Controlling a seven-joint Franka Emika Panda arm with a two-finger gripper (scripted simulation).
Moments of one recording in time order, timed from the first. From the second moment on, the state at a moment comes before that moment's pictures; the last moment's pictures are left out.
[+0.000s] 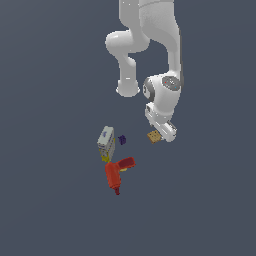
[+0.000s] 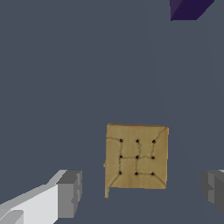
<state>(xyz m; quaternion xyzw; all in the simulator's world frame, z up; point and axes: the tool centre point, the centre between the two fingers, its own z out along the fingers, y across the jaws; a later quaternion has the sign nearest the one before) -0.105 0.151 0.066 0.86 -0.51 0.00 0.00</state>
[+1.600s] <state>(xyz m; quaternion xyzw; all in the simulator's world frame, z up) -0.110 0.154 0.013 0.85 -0.53 0.00 0.00</state>
